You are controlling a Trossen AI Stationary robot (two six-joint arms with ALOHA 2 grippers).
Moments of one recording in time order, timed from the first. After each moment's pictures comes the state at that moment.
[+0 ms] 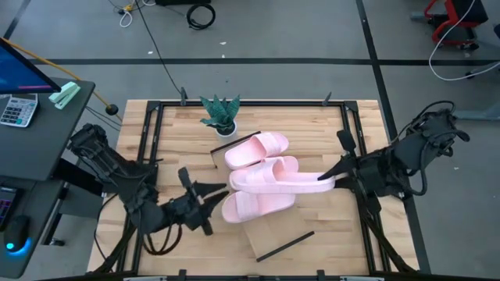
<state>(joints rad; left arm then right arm) -0.75 1.41 1.24 0.18 -1.22 0.66 0.62 1.27 1.86 -0.97 0.33 -0.30</state>
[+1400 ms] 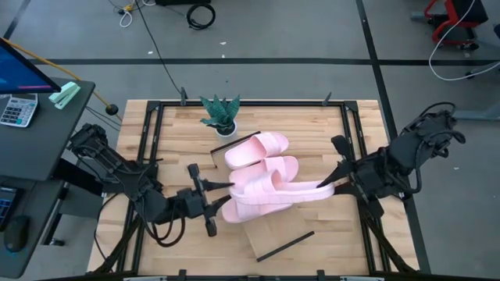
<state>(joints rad) -0.68 1.41 1.23 0.29 -1.03 0.42 0.58 1.29 1.86 -0.93 0.20 -0.24</state>
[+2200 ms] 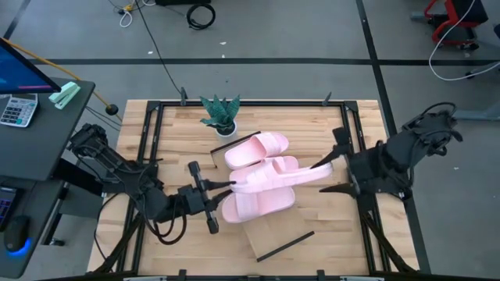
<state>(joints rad) -0.67 1.41 1.23 0.31 -1.04 0.41 0.56 1.28 1.86 -0.97 0.31 -0.15</state>
